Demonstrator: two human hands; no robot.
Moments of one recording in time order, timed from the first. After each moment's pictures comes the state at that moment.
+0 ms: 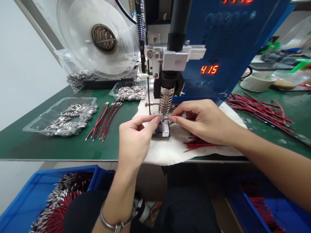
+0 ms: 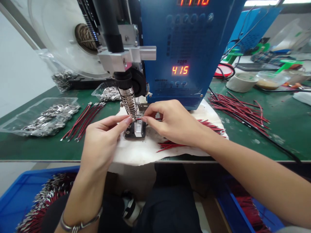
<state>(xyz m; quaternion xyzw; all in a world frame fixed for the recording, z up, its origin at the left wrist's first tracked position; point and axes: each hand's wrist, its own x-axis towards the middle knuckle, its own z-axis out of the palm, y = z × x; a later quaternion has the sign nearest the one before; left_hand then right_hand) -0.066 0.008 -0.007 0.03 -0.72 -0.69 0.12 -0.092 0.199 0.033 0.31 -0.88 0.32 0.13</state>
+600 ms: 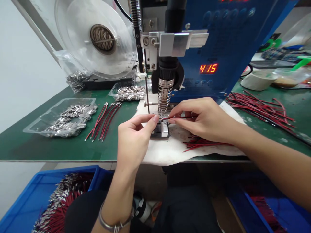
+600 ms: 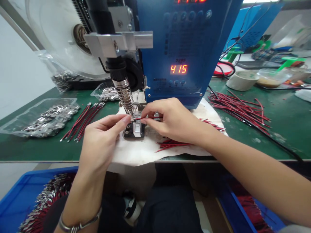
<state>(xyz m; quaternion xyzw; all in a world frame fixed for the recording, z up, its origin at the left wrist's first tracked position) -0.066 0.008 -0.007 0.02 -0.72 -0.68 0.13 -0.096 0.205 0.031 0.37 -0.87 0.30 0.14</state>
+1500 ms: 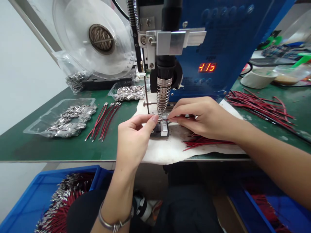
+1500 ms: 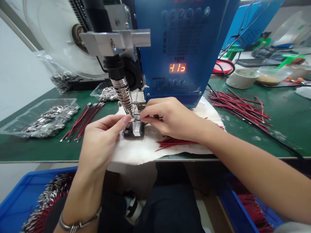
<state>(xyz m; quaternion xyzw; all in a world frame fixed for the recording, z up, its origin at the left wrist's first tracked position) -0.065 0.007 -0.004 0.02 -0.75 -0.65 0.12 -0.101 0.210 0.034 0.45 -0.84 0.27 0.15</state>
